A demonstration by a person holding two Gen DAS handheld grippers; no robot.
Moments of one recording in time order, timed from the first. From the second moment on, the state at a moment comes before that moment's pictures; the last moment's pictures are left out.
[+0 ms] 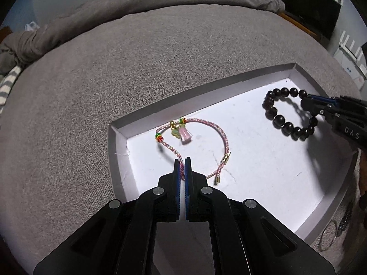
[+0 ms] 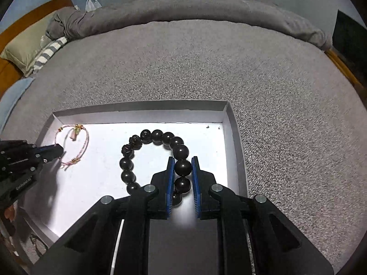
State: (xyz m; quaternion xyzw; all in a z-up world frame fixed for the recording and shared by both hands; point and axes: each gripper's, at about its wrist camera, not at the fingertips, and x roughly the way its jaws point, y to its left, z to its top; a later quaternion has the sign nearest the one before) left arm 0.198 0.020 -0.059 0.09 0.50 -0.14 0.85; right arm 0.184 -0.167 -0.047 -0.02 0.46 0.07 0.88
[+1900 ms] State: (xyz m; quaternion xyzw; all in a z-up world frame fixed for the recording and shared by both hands) left arm -0.025 0.056 -0.041 0.06 0.44 -0.16 0.88; right arm -0.038 -0.252 -0.042 -0.01 0.41 0.08 0.91
